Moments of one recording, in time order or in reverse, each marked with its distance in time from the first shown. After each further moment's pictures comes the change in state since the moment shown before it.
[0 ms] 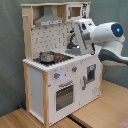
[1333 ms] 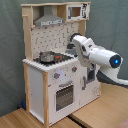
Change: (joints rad) arm 0.000 -0.287 0.070 -0.203 -0.076 0.225 0.020
